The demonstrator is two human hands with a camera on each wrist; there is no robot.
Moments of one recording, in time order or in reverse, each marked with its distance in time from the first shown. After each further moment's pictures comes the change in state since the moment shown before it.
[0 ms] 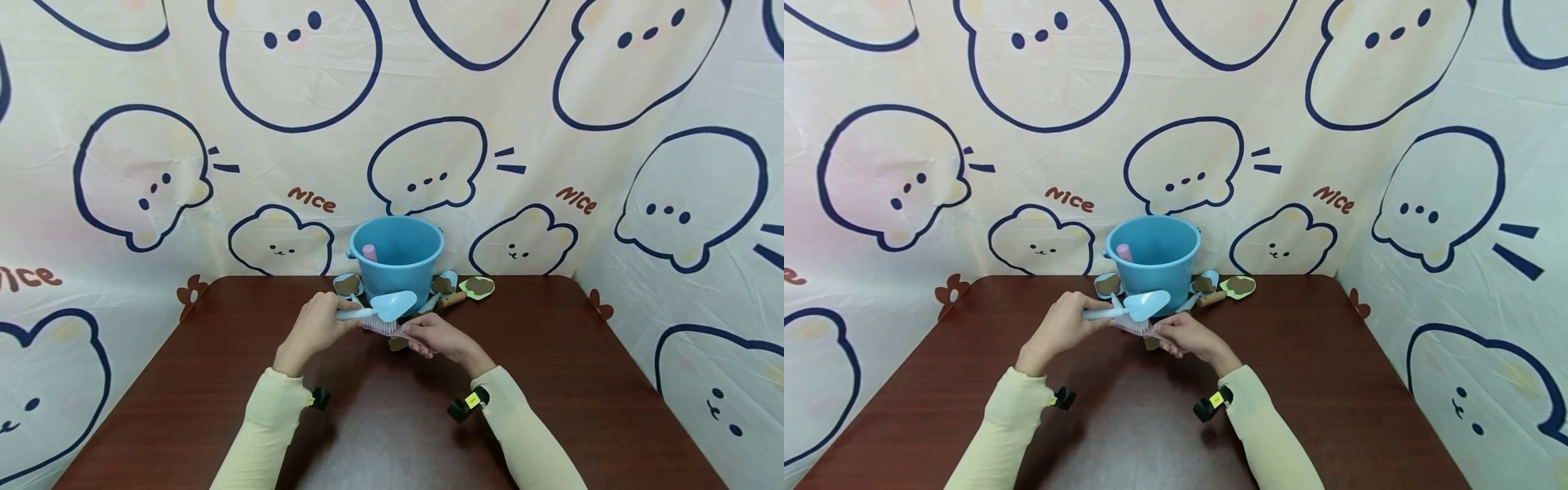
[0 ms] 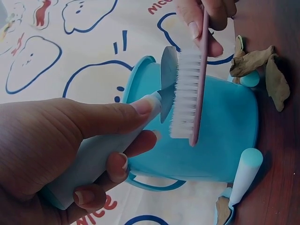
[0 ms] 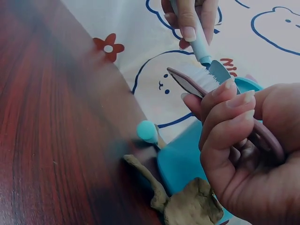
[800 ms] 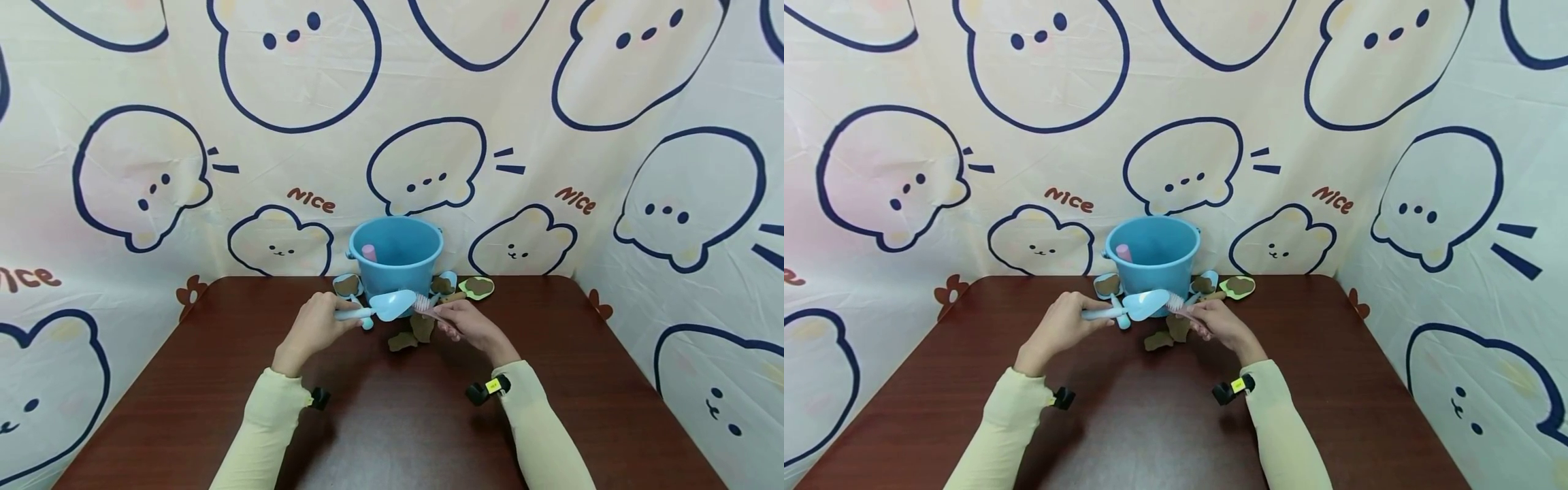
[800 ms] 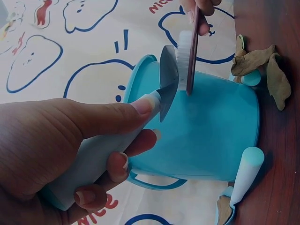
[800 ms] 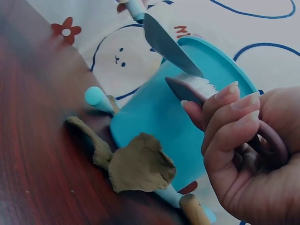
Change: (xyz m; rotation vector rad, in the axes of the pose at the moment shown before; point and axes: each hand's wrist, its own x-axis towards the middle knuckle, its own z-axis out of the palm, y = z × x) left_hand 0.000 0.000 0.000 -0.011 0.009 0.009; right_hand -0.018 0.006 -0.051 0.067 0.146 -0.028
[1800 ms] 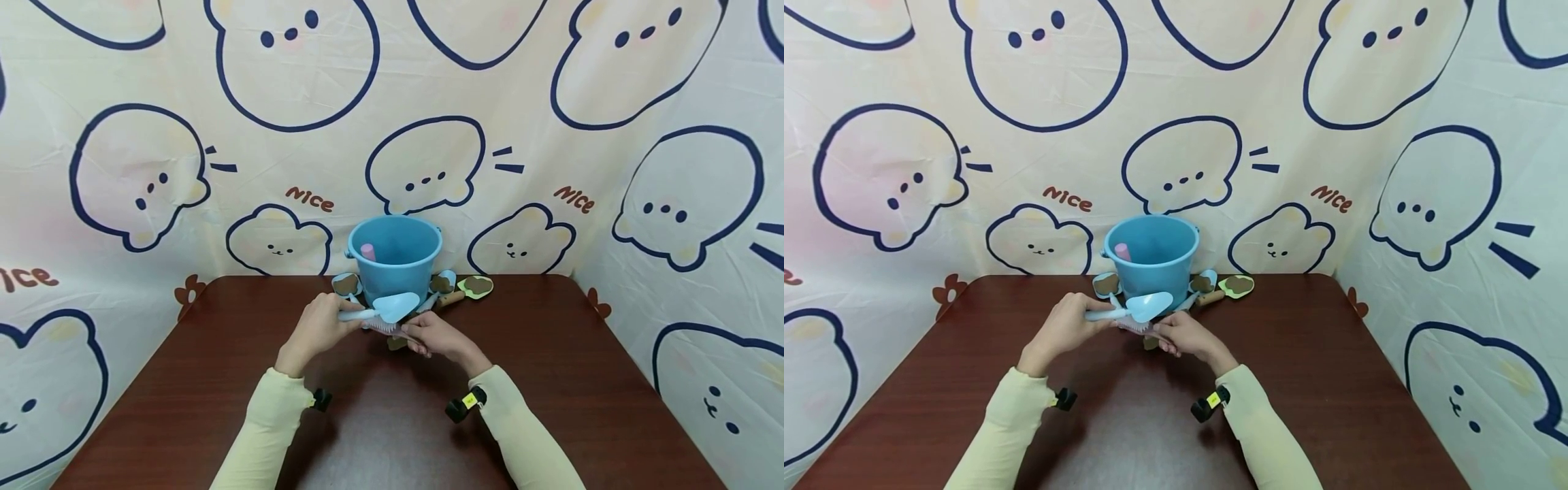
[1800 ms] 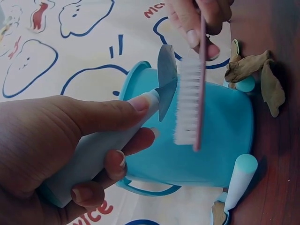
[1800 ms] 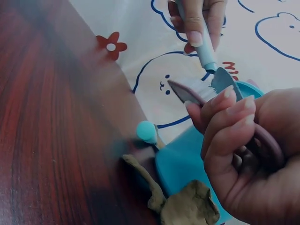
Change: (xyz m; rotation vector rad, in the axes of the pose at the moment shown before) left_hand 0.001 0.004 0.006 -0.014 -0.034 -0.009; right_hand 0.010 -0.003 0.056 -0.164 -0.109 -0.011
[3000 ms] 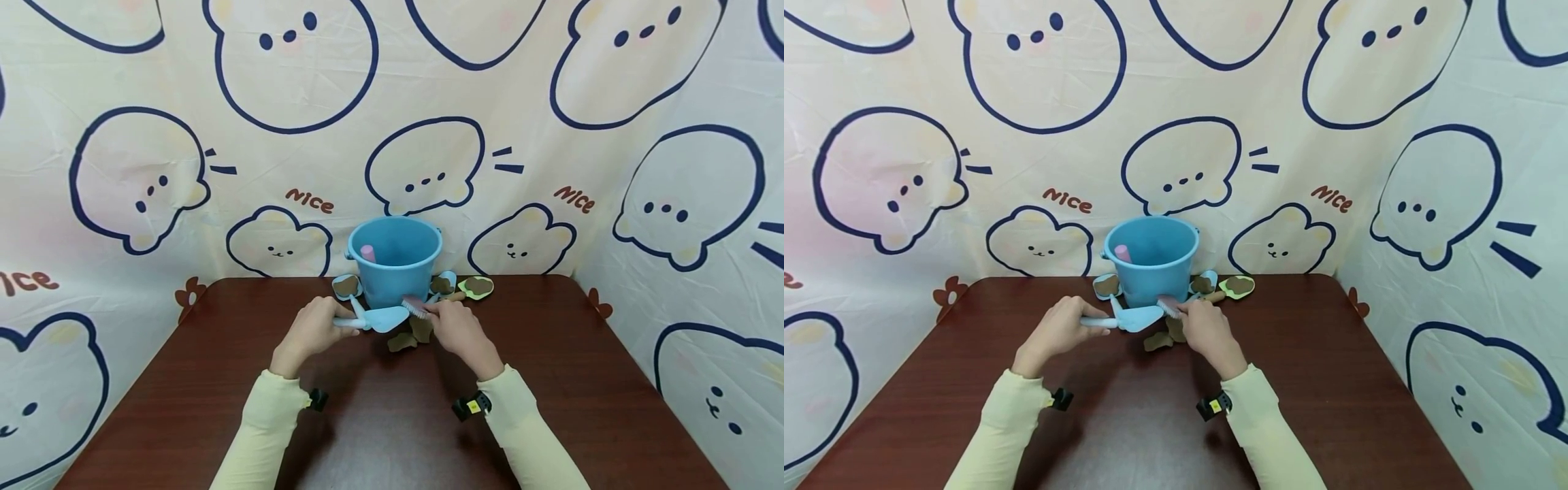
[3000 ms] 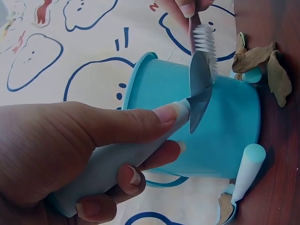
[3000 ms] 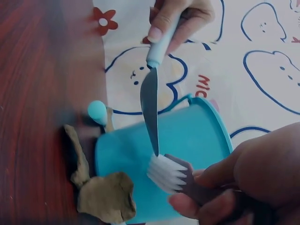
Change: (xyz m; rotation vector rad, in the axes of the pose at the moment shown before) left_hand -0.002 -0.006 -0.007 0.022 -0.087 -0.078; right_hand -0.029 -0.040 -0.001 -0.738 0.463 0.119
